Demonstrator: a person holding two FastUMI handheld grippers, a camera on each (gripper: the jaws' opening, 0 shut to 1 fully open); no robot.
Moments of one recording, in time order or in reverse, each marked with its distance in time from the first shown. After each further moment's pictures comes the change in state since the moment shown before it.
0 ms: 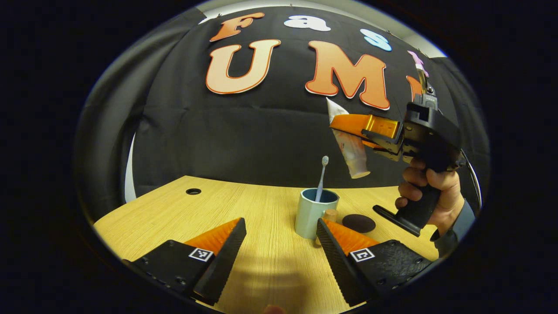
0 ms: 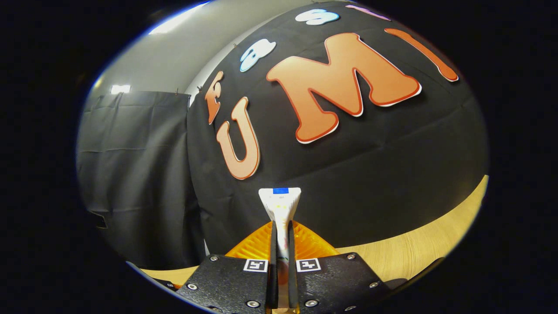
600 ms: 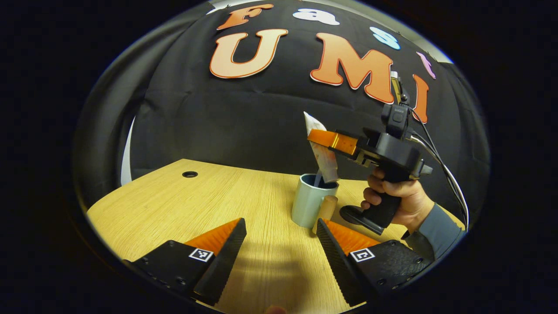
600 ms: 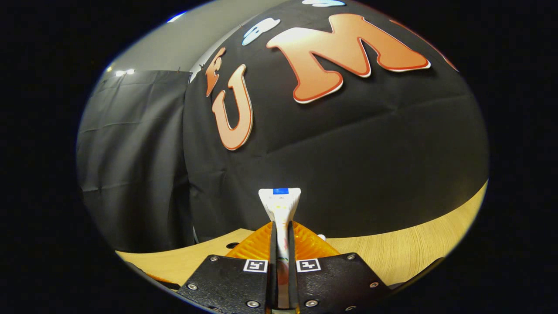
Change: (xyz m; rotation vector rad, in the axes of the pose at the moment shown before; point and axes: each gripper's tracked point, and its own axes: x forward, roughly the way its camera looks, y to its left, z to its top) left arm -0.001 -0.007 -0.026 -0.049 0.089 -0.018; right arm 0.041 -0.034 -0.067 -0.072 0.122 -0.001
